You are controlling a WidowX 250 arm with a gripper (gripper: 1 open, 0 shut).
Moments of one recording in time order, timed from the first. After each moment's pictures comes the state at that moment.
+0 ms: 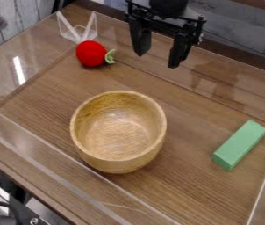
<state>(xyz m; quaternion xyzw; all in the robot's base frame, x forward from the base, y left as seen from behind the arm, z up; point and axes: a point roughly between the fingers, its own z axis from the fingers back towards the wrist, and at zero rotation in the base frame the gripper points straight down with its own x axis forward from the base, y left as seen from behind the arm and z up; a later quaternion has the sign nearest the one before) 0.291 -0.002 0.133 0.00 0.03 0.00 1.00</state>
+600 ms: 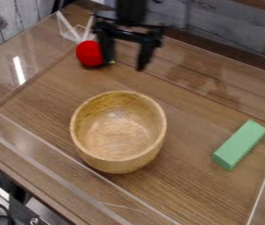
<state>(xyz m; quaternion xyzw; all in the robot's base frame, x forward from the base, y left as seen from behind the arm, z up) 0.282 0.065 0.106 -0.01 0.06 0.13 0.99</state>
